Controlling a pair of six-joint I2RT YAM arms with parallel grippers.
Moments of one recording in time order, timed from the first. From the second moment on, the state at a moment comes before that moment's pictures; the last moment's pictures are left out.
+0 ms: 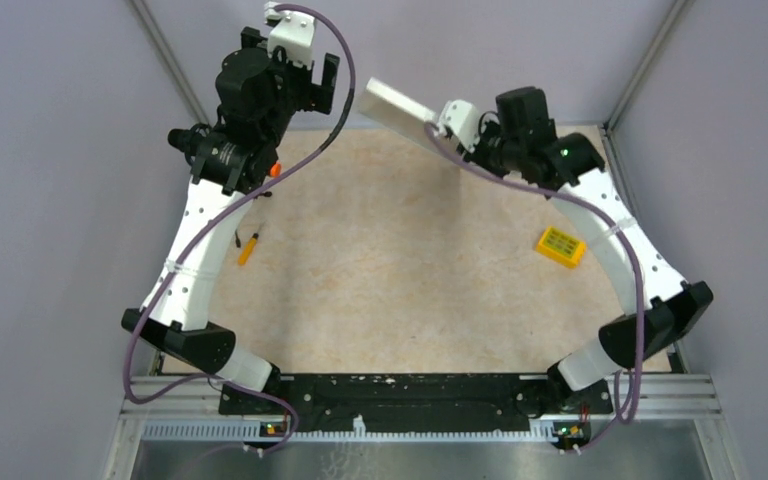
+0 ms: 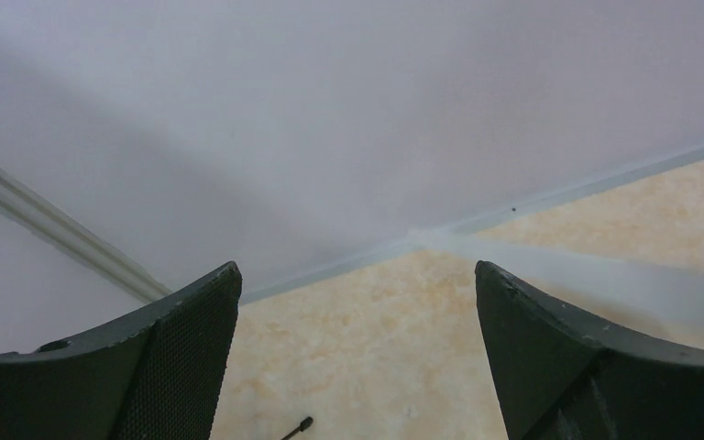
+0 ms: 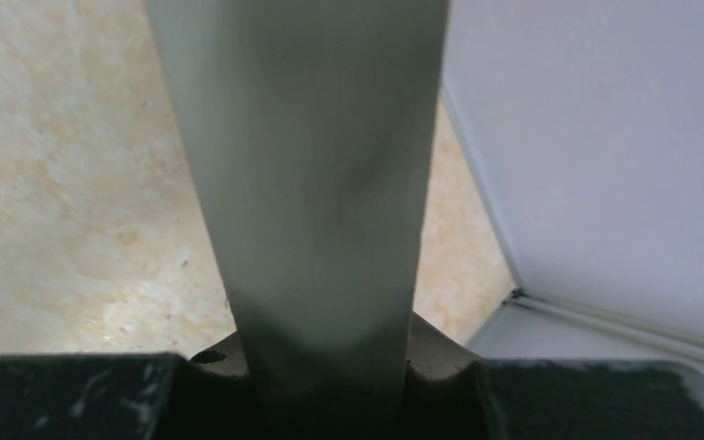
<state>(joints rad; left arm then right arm) -0.40 1.52 1.96 -0.46 -0.20 0.22 0.46 1.57 1.86 -0.93 -0.02 -0.71</state>
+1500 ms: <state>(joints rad) -0.41 1.38 1.50 -0.50 0.04 0.22 0.97 1.37 0.79 -0.42 0.09 -0.86</state>
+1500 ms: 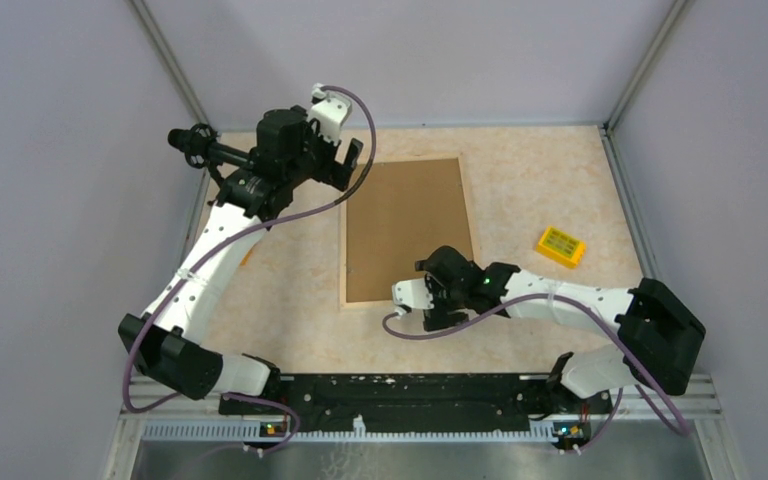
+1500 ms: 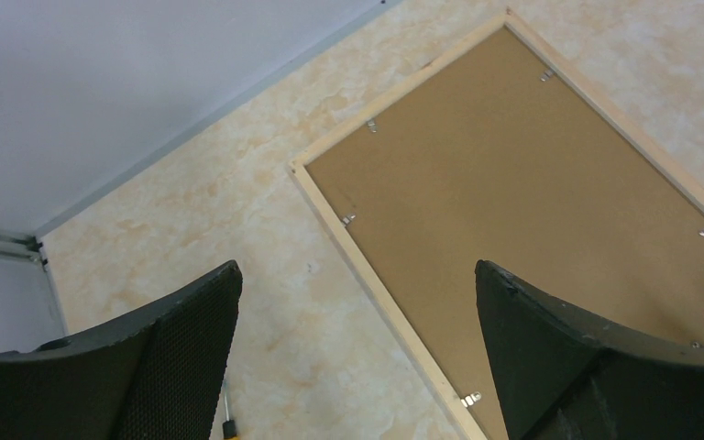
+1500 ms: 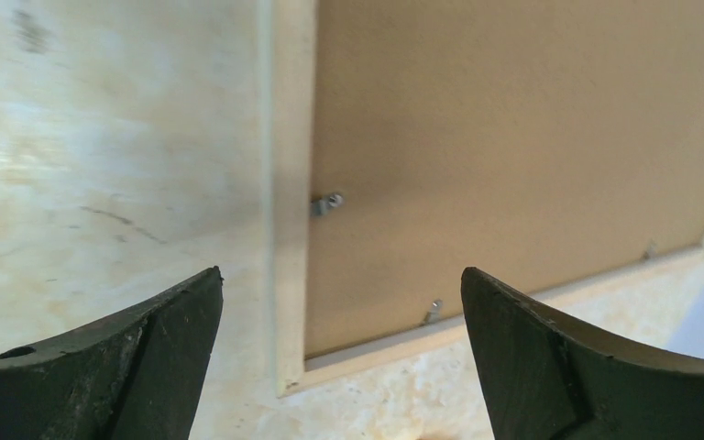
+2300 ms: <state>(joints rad) -0.52 1.56 1.24 -0.55 0.20 0.09 0.27 1.53 1.17 -0.72 -0.34 -0.34</state>
